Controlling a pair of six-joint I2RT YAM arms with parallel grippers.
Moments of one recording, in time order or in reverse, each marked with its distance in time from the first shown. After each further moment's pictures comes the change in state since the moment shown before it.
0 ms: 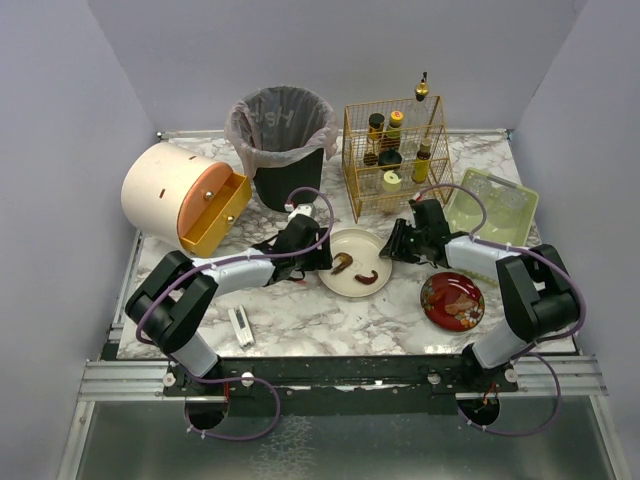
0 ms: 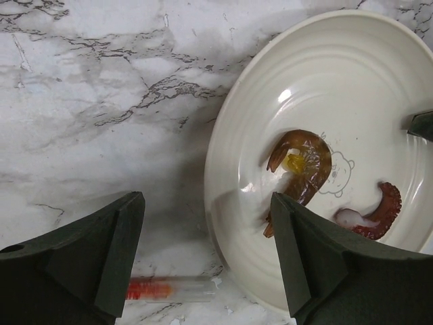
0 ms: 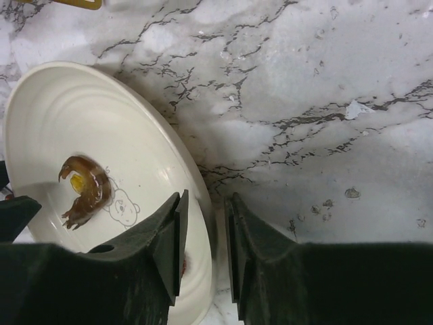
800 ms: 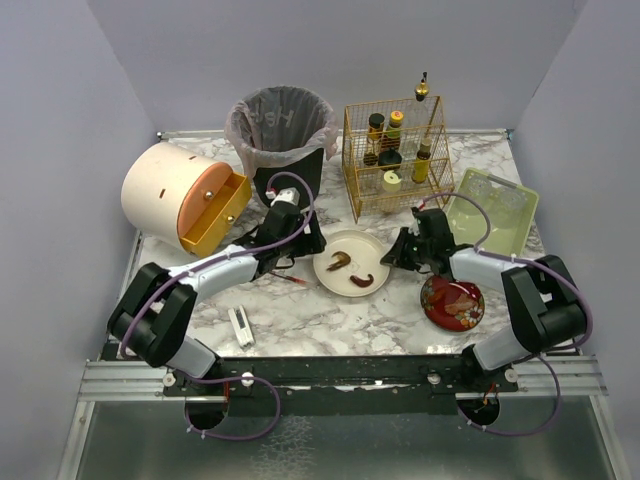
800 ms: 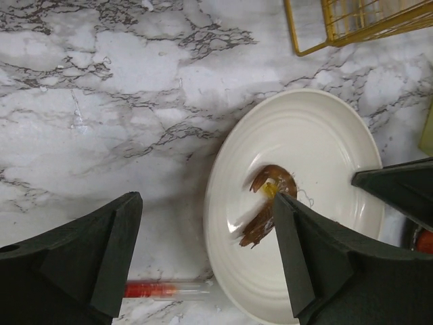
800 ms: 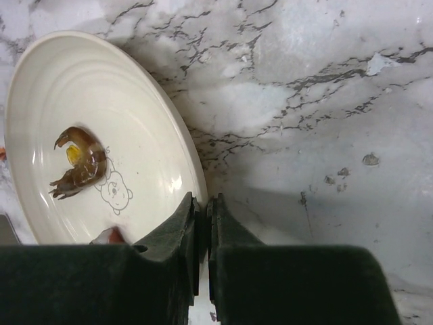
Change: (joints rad) left arm 0.103 -0.097 0.000 0.007 0.068 -0.019; right arm 0.000 -0.065 -0.119 0.118 -0.054 0.047
